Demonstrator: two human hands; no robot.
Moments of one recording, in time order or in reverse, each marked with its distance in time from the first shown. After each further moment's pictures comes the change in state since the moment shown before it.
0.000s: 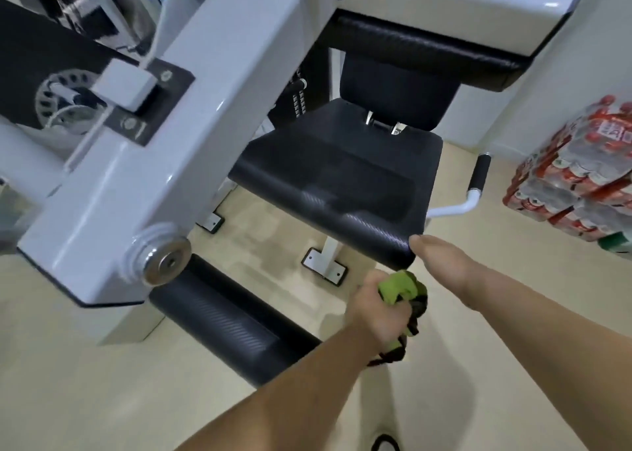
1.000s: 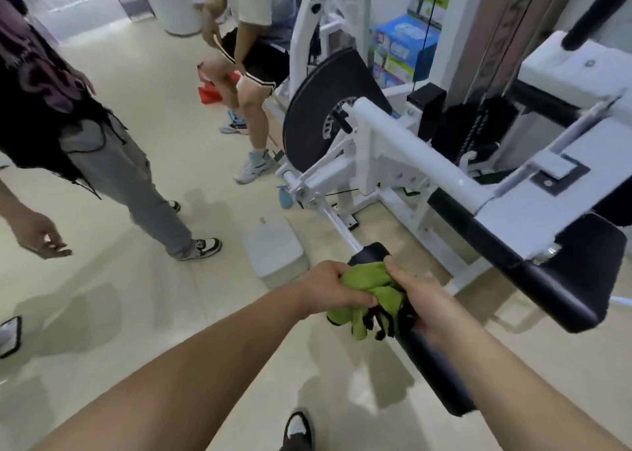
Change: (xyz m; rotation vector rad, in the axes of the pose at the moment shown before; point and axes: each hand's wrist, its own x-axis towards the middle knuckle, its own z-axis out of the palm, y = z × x) left_hand -0.299 -0.090 -0.396 0.016 0.148 0.030; right_hand -0.261 -0.154 0.304 0.256 -0.365 -0.056
